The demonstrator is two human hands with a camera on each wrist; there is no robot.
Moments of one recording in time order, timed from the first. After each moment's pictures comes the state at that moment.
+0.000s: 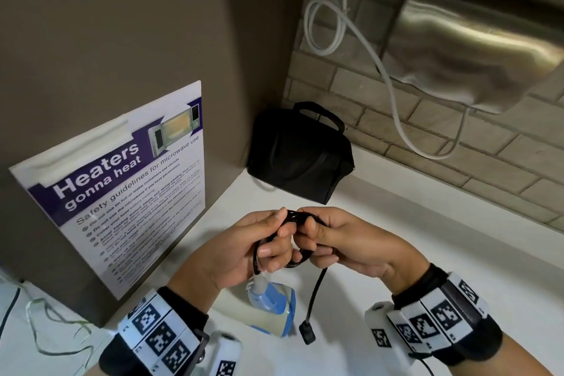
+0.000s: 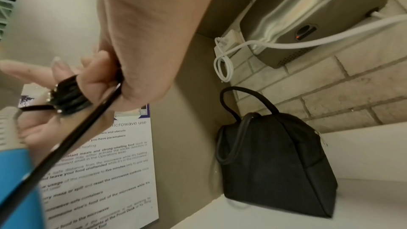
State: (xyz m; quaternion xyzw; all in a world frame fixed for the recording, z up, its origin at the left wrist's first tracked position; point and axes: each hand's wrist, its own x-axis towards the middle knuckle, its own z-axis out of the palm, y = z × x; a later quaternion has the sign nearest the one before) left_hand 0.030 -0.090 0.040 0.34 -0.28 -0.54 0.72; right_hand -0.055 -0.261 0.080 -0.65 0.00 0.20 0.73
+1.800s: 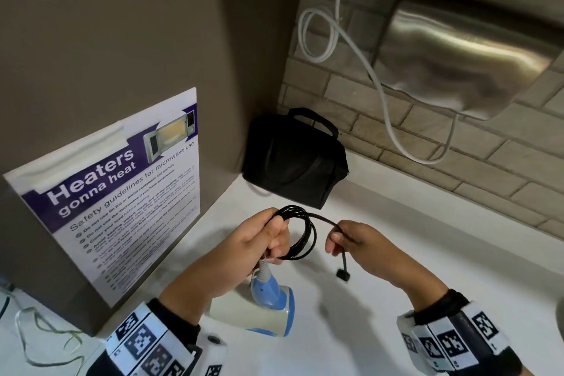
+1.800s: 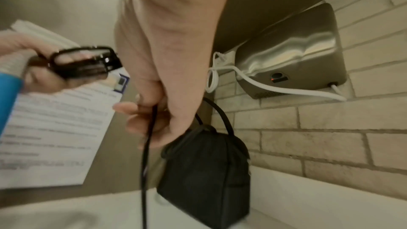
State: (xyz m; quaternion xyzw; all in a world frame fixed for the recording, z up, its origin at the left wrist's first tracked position) left_hand 0.026 -0.096 0.030 0.52 -0.36 -0.38 0.67; right_hand -0.080 -0.308 0.048 -0.88 0.17 0.06 0.44
